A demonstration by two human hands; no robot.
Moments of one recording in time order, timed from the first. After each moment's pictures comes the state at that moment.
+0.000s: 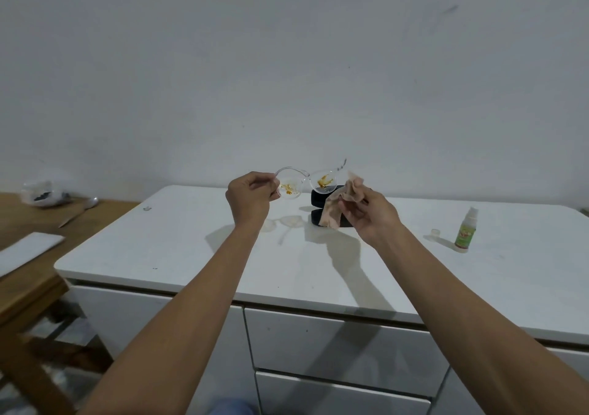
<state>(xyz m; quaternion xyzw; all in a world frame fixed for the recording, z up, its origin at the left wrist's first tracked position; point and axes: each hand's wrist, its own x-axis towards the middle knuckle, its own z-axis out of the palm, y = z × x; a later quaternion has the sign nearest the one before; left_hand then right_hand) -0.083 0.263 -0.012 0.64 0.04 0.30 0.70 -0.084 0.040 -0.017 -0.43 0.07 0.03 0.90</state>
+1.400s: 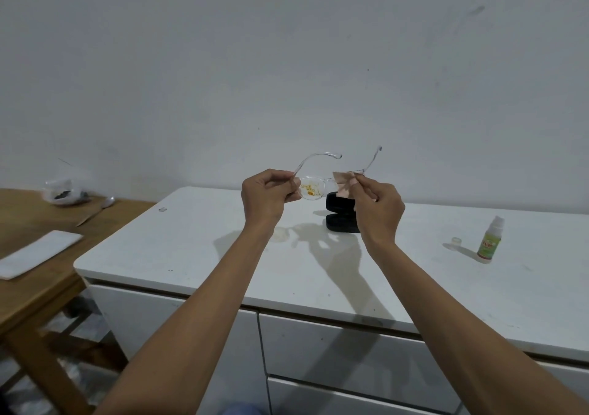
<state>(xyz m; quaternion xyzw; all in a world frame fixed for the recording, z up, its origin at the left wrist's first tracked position) -0.101 0.265 0.007 0.61 -0.02 0.25 0.75 -0.087 0.085 -0.016 -0.69 0.03 -0.31 0.65</state>
